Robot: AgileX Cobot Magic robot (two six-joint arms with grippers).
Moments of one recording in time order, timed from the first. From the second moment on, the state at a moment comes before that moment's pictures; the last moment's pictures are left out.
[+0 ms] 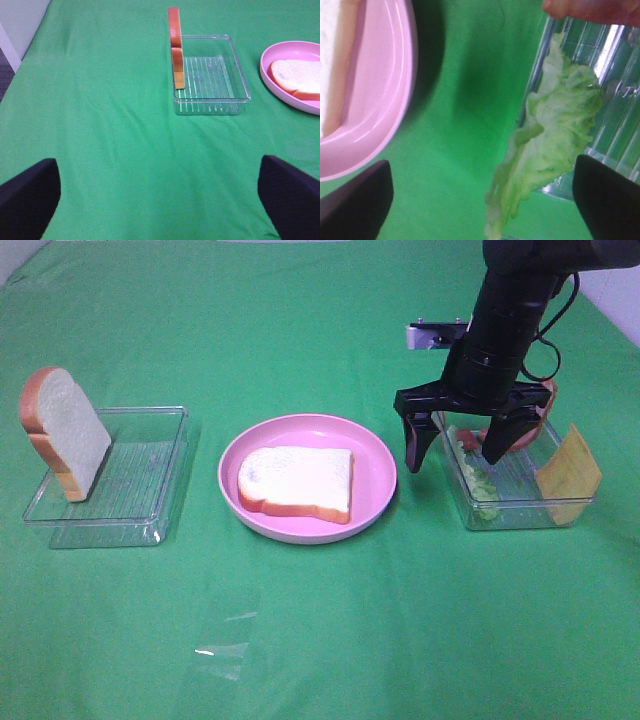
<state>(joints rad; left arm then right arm) 0.07 0.00 -0.52 -0.07 1.09 0.02 0.26 2.16 -1.64 0.09 1.10 -0.03</state>
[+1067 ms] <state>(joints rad) 0.07 0.00 -0.52 -0.07 1.08 0.02 0.26 2.16 -1.64 0.07 1.09 -0.03</state>
